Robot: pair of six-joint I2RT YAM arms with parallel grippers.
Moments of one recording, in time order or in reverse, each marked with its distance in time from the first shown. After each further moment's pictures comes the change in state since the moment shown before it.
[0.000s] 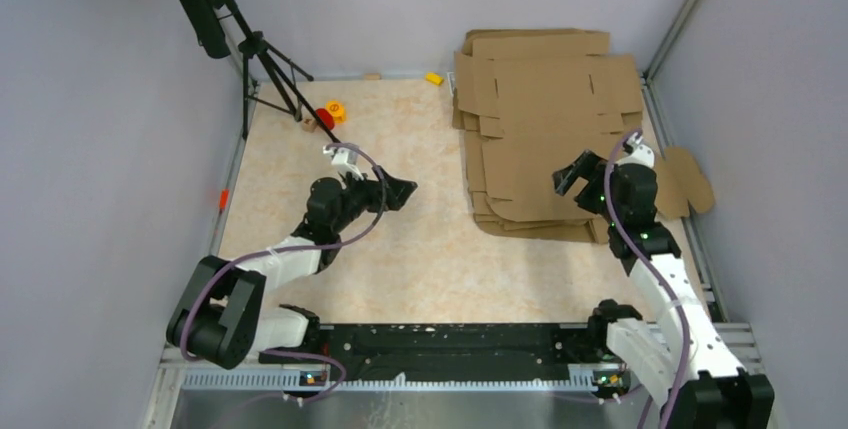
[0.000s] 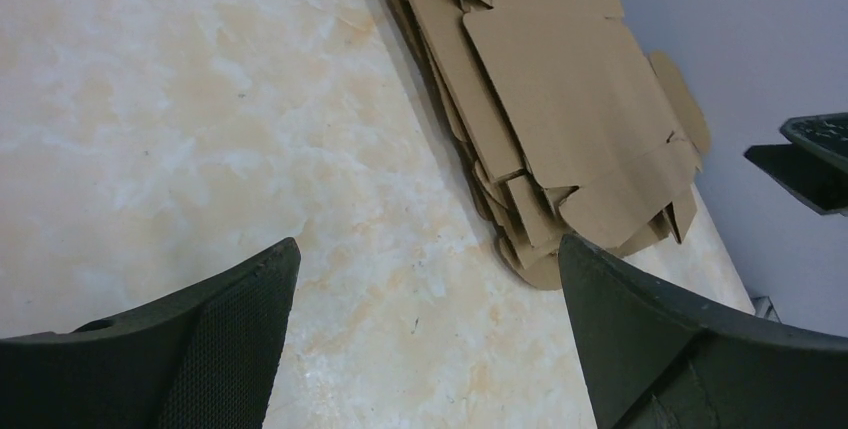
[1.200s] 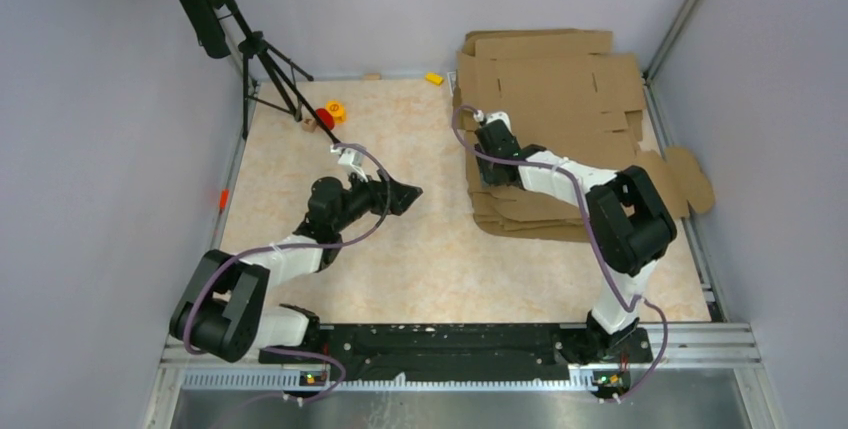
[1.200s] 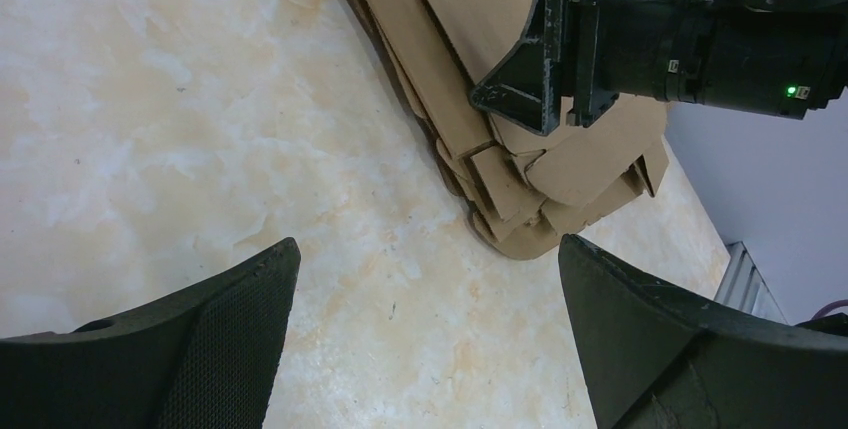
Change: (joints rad) left arm -0.001 0.030 0.002 0.051 0.126 0.027; right arm 0.477 1.053 0.609 -0.059 0.362 -0.314
